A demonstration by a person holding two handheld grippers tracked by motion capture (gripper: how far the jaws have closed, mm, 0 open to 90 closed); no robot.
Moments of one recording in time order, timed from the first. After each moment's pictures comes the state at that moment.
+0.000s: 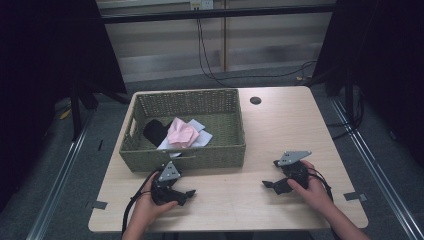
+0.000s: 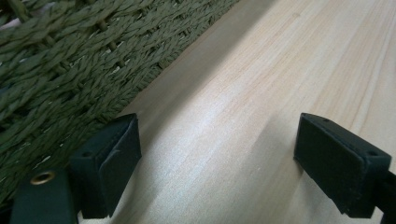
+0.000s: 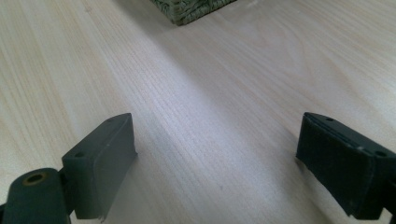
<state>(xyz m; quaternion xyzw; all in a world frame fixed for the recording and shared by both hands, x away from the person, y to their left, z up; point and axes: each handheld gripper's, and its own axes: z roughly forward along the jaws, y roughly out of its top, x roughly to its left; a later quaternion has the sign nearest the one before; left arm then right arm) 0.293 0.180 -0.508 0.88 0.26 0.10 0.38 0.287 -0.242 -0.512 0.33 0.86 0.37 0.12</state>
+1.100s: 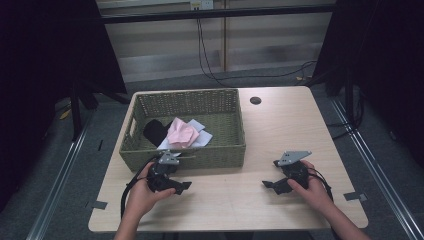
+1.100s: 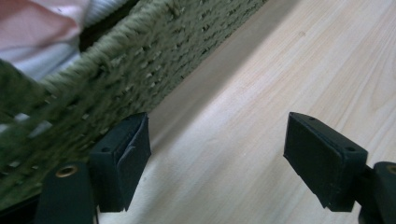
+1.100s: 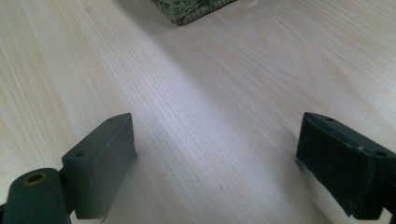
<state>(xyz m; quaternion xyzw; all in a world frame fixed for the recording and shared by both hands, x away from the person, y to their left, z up) 0.309 0.176 -0.460 0.90 0.30 0.07 0.32 0.287 -0.242 -0.512 0.33 0.86 0.37 0.12</state>
